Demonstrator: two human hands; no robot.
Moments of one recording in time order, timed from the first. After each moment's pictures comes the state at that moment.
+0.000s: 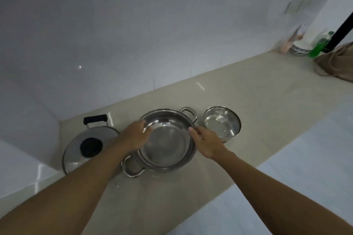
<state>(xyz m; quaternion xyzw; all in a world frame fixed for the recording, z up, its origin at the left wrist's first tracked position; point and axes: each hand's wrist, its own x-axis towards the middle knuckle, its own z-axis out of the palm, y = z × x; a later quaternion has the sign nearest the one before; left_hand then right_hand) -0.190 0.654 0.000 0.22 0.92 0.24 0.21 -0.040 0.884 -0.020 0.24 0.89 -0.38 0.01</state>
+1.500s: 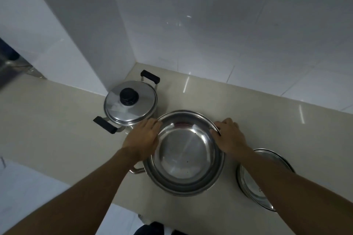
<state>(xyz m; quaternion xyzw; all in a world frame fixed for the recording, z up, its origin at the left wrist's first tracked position) -0.103 0.653 -0.065 0.05 0.99 0.10 0.05 -0.208 0.947 -0.097 -0.10 0.97 -0.16 0.15</state>
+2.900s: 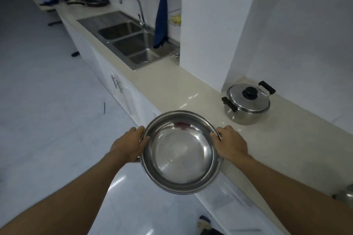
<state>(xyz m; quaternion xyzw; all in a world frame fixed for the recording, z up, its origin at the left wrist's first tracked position) 0.310 0.453 -0.016 -0.37 0.91 0.20 0.05 0.052 0.681 -0.036 -0.35 0.92 -0.17 0.09</state>
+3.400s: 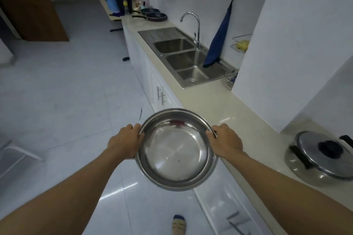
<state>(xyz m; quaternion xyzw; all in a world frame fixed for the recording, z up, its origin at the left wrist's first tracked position) 0.402 0.291 0.005 -0.52 0.84 0.14 0.02 0.105 0.438 -0.005 -0.48 0.85 -0.17 0.09</state>
